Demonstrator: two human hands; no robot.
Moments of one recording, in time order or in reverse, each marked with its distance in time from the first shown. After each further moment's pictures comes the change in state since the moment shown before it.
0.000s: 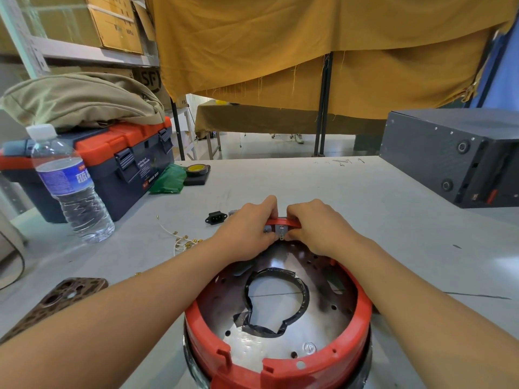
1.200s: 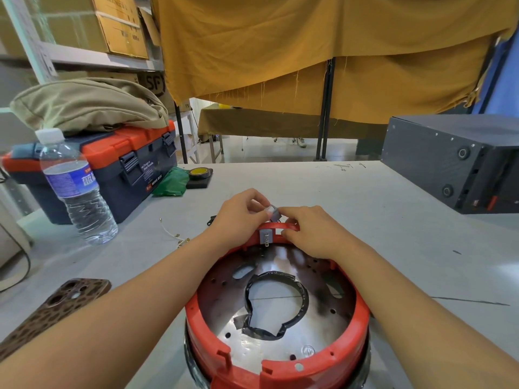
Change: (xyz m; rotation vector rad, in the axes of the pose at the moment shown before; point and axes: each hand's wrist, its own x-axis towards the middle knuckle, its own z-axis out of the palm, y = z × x) left_hand 0.006 -0.007 -0.008 -0.525 0.196 -0.282; right_hand 0.001 0.002 0.002 0.239 -0.009 -0.076
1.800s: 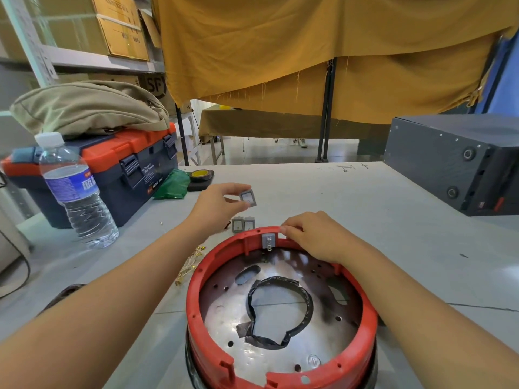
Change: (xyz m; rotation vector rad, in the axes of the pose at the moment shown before) left_hand 0.022 -0.014 -0.037 0.042 0.079 -0.044; right_hand 0.001 0.001 -0.003 -0.020 -0.082 0.043
